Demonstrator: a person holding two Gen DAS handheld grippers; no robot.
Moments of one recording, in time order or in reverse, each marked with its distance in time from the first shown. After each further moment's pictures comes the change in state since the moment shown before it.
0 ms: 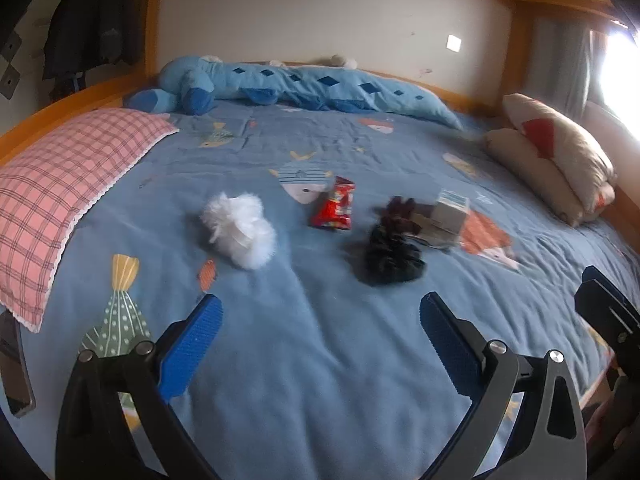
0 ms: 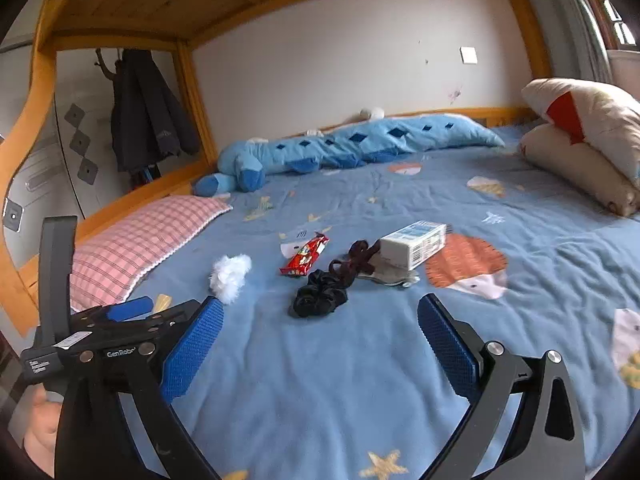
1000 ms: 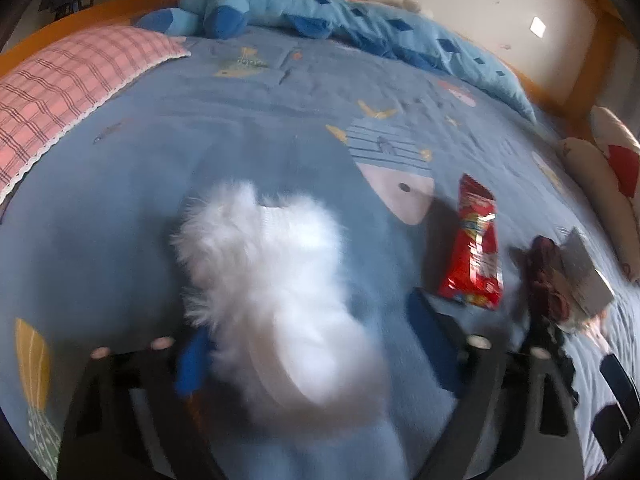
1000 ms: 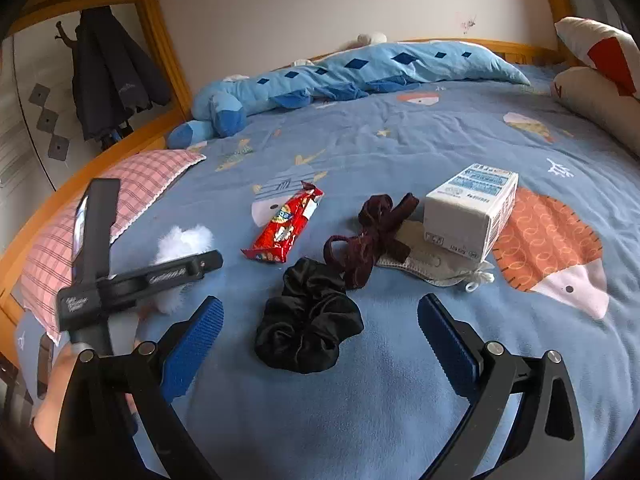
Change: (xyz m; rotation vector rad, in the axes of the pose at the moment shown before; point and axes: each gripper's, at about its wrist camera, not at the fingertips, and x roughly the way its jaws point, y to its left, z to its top) left arm 0.201 0.076 0.059 -0.156 0.200 0.079; right arm 0.163 -0.019 0.005 0.047 0.221 -0.007
